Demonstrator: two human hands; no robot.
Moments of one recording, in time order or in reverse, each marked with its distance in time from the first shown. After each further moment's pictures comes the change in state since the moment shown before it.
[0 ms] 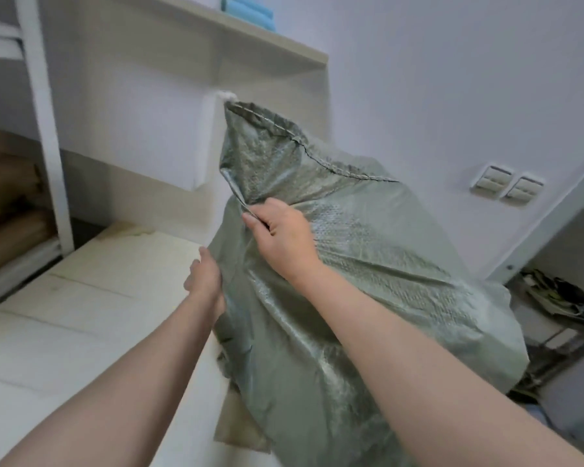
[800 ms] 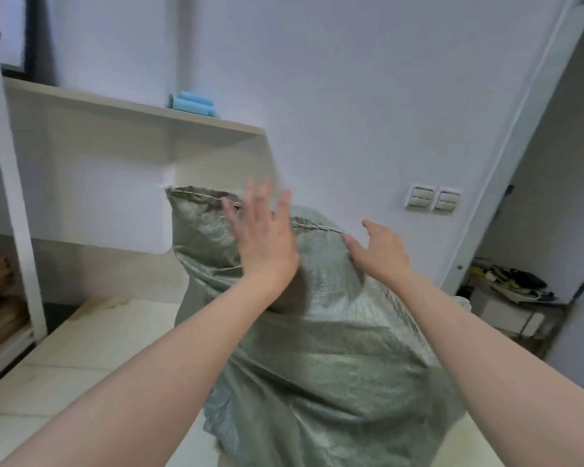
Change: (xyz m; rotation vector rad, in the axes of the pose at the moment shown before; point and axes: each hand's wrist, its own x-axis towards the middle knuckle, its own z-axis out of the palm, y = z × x) left_hand -0.275 0.117 0.118 1.240 0.202 1.531; right_hand -0.054 0.071 -0.180 -0.331 0.017 0.835
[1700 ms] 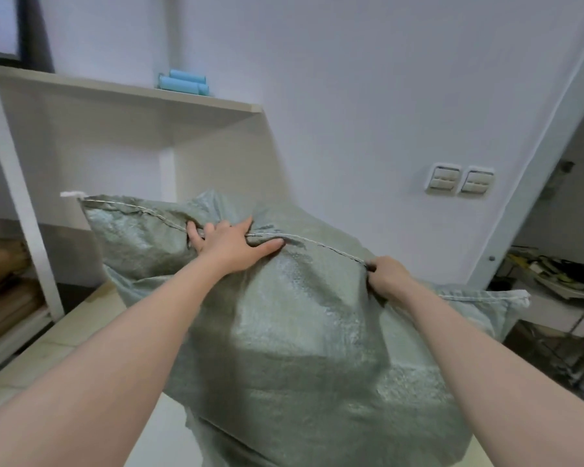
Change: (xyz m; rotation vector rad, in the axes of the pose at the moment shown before) left_hand 0.019 -0.025 0.046 0.110 -0.680 -0.263; right_hand 0.055 0.094 0.051 -0.050 -0.311 -0.001
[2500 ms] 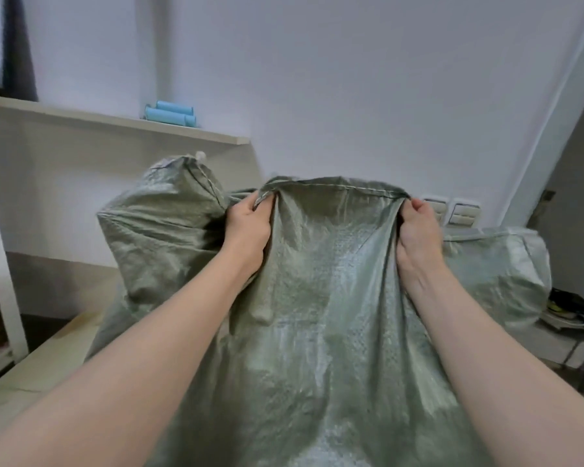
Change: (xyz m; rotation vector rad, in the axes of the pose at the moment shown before) left_hand 0.022 0.089 -0.047 -1.711 0.235 0.111; right_hand 0.036 -0.044 -0.106 1.643 0.508 -0.175
